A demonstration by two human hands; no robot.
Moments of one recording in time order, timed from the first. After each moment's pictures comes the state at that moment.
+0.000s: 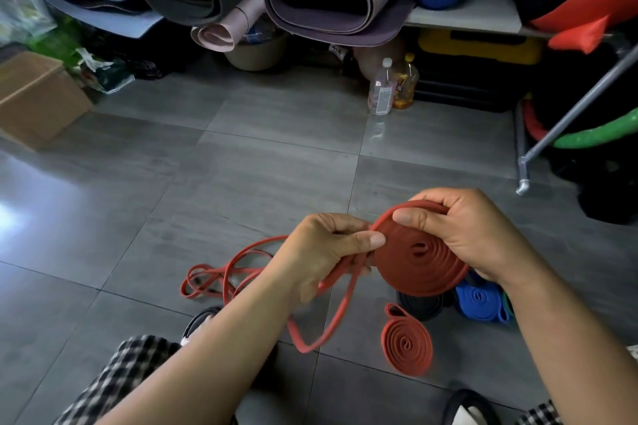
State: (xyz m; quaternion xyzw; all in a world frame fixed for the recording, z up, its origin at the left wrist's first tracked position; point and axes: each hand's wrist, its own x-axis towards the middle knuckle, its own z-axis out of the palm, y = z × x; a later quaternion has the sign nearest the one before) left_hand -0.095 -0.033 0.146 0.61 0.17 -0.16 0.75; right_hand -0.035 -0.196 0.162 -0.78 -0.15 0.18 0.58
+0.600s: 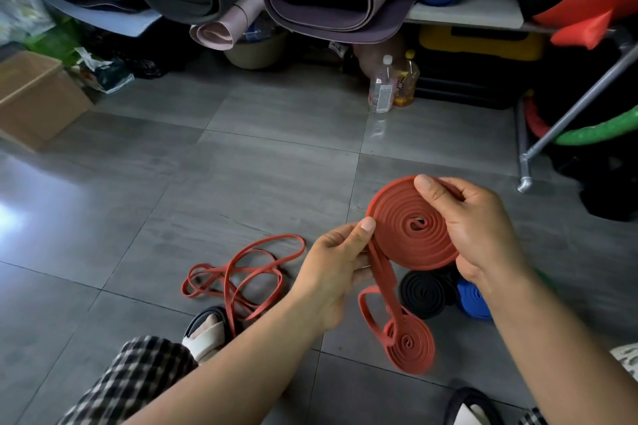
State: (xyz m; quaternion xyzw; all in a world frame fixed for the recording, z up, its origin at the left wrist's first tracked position) left_hand -0.105 -0.057 0.126 0.50 0.23 -0.11 0.83; right_hand -0.033 -0.186 0.141 -0.70 0.03 0.05 0.71
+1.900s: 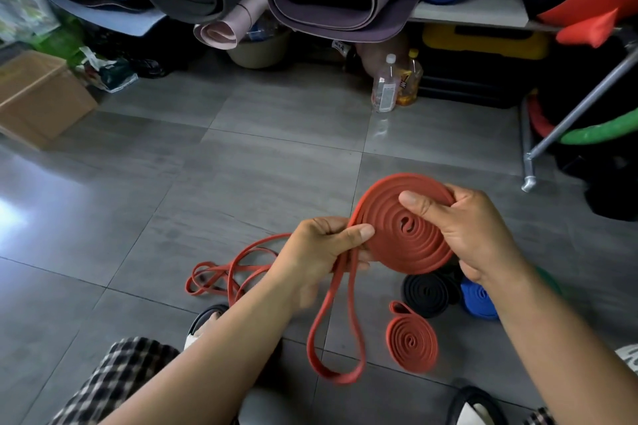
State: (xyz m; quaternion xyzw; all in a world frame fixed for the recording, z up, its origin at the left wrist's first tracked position) left_hand -0.102 -0.029 0.131 0.60 0.18 -0.13 0.76; right_hand -0.036 -0.184 0.142 -0.71 -0.02 0.14 0.69
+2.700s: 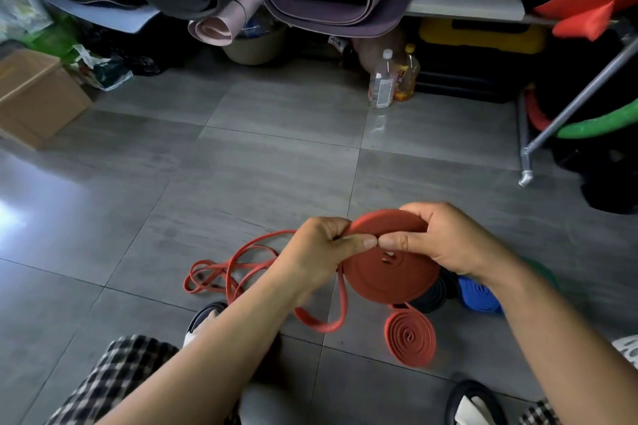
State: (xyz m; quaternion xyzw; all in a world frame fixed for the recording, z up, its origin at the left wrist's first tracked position) left_hand -0.102 -0.027 0.121 0.70 0.13 -0.12 0.69; right_hand -0.038 -0.193 0.136 -0.80 -0.17 0.29 0.51
